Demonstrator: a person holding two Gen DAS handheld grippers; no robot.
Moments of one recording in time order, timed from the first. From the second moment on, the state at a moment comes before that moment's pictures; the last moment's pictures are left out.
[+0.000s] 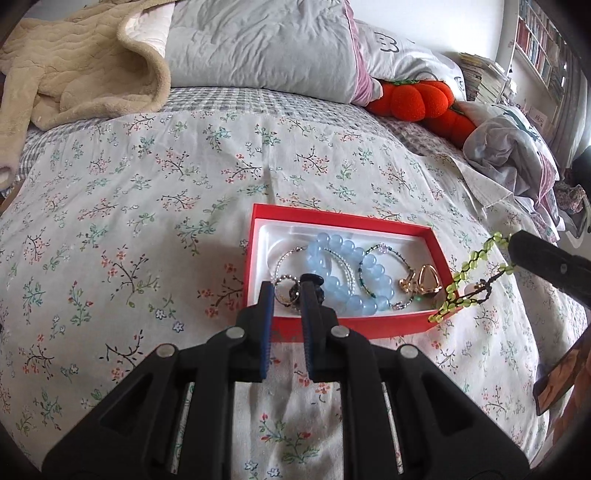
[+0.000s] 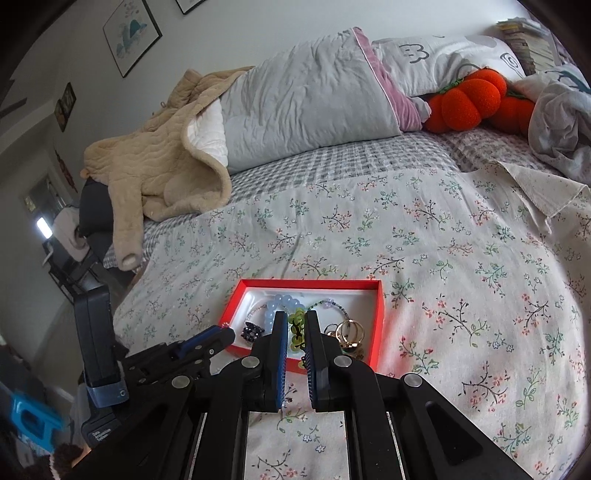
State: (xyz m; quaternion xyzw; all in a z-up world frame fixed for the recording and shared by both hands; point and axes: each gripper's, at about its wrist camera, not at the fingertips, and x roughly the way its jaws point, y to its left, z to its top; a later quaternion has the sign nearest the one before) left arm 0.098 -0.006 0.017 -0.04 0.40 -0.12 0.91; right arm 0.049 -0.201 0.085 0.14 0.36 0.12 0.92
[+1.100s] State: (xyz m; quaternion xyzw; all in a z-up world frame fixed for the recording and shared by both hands) left arm 0.077 0.001 0.009 -0.01 0.47 -0.13 0.87; right arm 0.082 -0.188 0.049 0.12 0.43 0.11 0.89
